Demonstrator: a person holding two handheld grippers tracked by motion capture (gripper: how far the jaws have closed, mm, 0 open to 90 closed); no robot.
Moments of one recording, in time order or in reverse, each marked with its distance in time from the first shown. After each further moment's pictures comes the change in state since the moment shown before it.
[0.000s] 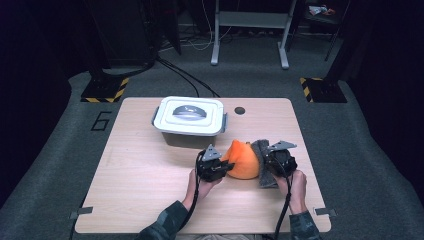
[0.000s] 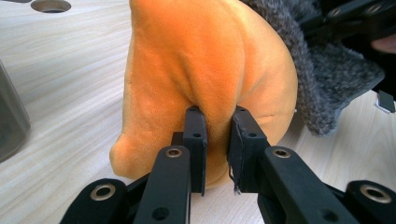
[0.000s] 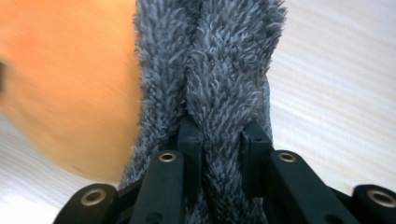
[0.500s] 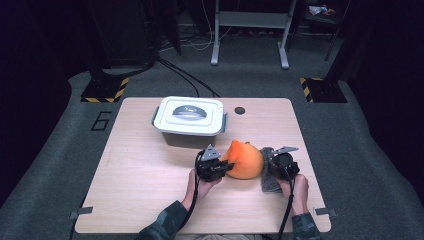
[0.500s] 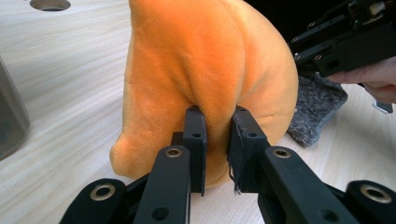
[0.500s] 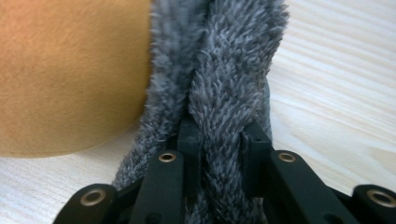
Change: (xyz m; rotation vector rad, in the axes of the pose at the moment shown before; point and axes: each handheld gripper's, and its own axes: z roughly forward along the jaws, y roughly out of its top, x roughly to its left) left arm 0.002 0.000 -0.001 0.003 -0.004 -0.004; right arm -0.021 -0.027 0.031 0.099 0.007 0.053
